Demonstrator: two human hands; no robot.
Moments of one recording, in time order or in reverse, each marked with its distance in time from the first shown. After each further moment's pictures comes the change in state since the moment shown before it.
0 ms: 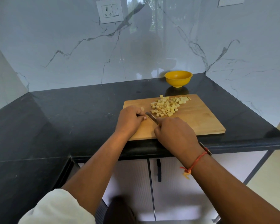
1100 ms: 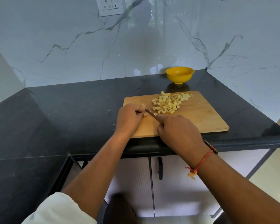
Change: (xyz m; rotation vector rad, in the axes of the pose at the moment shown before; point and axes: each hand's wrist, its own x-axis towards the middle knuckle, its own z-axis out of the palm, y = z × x) left_hand -0.002 -0.007 0.005 -0.045 0.080 -0.054; right_hand -0.003 -0.001 -0.004 -0.040 -0.003 -0.058
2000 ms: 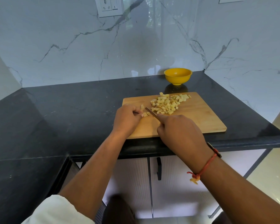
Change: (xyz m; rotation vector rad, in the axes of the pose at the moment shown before) left_hand 0.000 -0.003 -0.006 -0.008 -0.044 -0.039; right_hand -0.010 -0.006 -0.013 -0.017 0.027 0.002
